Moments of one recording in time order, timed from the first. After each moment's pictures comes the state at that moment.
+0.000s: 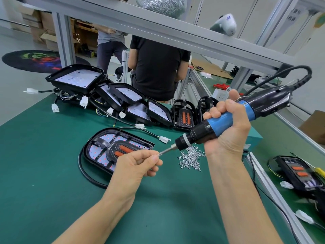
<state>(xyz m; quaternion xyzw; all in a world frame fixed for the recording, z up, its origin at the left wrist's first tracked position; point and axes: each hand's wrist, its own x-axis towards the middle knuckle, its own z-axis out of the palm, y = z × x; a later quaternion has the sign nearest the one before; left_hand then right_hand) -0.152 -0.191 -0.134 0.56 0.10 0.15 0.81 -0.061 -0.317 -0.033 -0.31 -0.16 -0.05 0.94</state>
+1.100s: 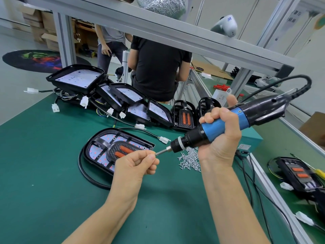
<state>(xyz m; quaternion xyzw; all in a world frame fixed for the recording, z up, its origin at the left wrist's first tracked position) -0.146 -0.196 -0.143 0.54 0.14 0.21 0.80 -0.063 -0.310 -0.048 -0.34 -0.17 -0.10 0.92</state>
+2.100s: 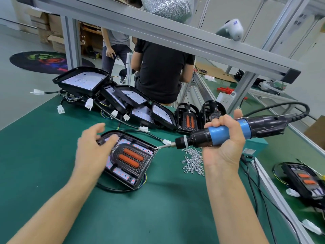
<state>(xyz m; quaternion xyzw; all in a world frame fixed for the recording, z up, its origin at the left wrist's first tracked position) -0.131 -0.094 -0.153 0.74 0.29 0.31 0.52 -0.052 -0.312 -0.057 -0.29 -0.08 -0.09 0.95</state>
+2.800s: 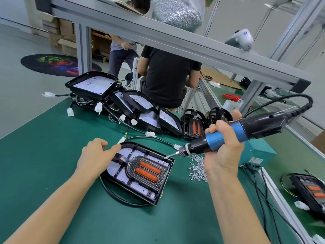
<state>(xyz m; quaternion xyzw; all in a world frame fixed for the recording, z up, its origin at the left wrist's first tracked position) -0.125 -0.064 -0.164 0.81 0.36 0.14 0.45 -0.042 -0.298 -0.066 -0.41 -0.13 -0.13 0.89</state>
